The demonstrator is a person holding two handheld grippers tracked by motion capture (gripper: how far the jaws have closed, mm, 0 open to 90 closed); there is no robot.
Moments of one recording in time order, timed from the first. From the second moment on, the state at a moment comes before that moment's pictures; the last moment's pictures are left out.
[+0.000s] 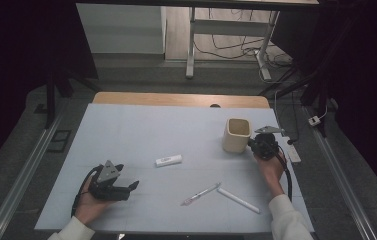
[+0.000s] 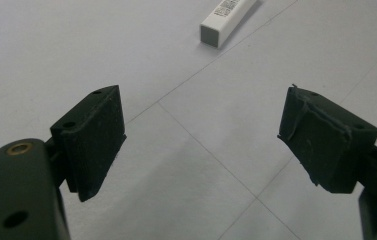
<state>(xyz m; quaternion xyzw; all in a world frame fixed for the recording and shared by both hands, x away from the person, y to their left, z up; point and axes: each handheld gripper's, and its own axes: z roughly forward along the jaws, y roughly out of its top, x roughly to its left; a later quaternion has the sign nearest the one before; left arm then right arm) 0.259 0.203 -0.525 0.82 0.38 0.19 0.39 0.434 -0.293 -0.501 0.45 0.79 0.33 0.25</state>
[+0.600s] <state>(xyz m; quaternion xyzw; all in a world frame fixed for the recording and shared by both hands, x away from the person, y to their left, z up) 0.261 0.199 -0.526 0.82 0.38 0.20 0.38 0.435 -0.288 -0.502 0.45 0.79 0.34 0.23</state>
